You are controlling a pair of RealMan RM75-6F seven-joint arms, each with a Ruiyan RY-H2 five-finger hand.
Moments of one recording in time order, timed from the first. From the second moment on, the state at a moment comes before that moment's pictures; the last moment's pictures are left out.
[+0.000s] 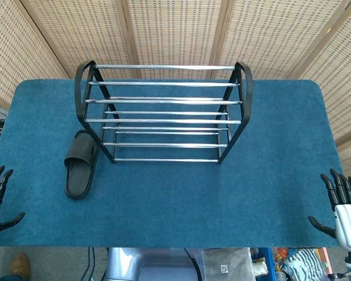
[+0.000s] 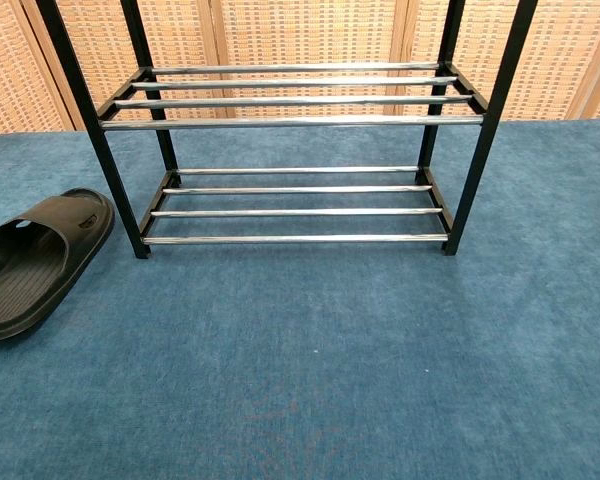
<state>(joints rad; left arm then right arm) -0.01 -1.07 -0.01 -1.76 1.49 1.54 0.20 -0.01 -1.09 0.05 -1.67 -1.60 1.63 -0.06</state>
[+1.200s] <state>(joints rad) -0.49 -1.46 0.18 -0.30 2.11 1.51 -0.33 0.01 -1.14 0.11 -1.68 -1.45 1.56 -0.16</state>
